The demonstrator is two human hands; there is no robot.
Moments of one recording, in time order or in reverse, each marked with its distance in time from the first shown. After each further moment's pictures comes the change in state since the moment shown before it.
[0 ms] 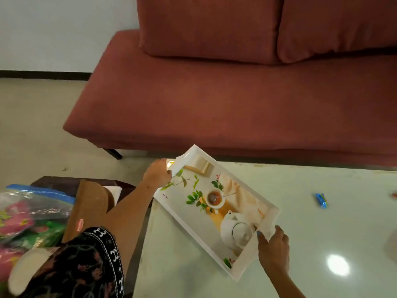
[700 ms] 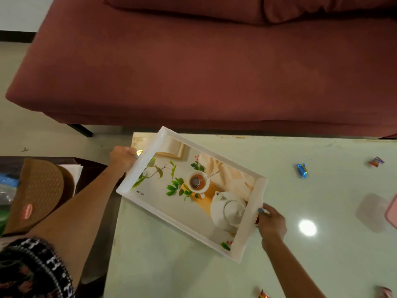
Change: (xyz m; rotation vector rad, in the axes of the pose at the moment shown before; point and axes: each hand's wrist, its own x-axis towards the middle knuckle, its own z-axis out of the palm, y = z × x) left_hand 0.017 -0.034 0.045 -0.561 0.133 -0.374; right_hand 0.043 0.038 -0.008 0.427 0.110 0.289
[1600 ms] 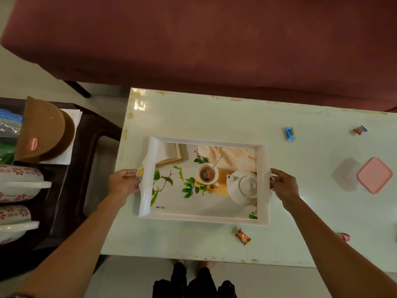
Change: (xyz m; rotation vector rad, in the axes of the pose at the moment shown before) left_hand -0.182 -0.113 0.021 -0.475 -0.121 -0.327; right_hand 0.055 0.030 -0.088 -0.302 -0.245 -0.195
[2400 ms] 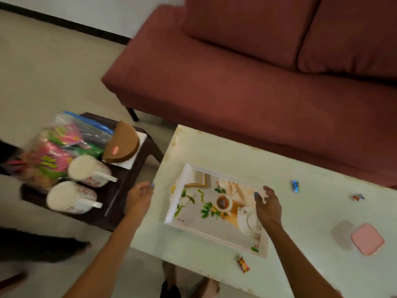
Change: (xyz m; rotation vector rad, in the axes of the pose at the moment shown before) left_hand -0.107 0.027 -0.072 -0.199 0.165 0.149; right_hand -0.127 -0.118 0.016 -0.157 0.006 -0.429
